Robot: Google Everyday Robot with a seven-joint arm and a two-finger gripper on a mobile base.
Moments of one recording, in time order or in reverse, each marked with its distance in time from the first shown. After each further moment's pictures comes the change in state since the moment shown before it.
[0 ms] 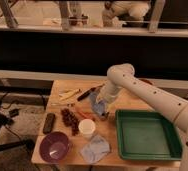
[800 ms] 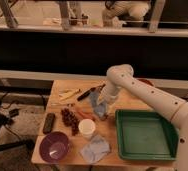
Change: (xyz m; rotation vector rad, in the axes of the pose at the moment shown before) arm 0.008 0.009 0.011 -0.052 -0.009 0.018
